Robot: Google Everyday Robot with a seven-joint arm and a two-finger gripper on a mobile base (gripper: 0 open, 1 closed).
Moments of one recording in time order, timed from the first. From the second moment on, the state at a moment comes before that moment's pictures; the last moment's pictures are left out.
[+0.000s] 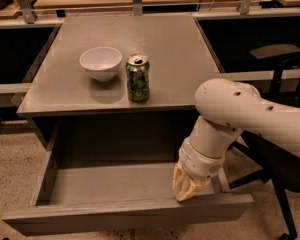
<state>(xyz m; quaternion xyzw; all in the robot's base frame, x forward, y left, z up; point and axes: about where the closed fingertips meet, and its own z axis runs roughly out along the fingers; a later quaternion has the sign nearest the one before) 0.370 -0.084 0.705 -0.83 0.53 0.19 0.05</state>
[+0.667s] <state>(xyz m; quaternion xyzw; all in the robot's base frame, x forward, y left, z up) 0.369 -0.091 0.730 -0.84 0.51 0.19 0.06</state>
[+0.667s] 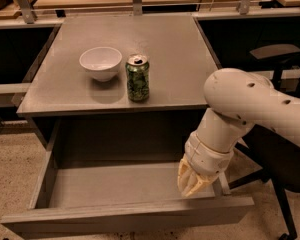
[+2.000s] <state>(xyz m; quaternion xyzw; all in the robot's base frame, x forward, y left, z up) 0.383 -0.108 0.781 -0.82 0.52 0.16 0.15</state>
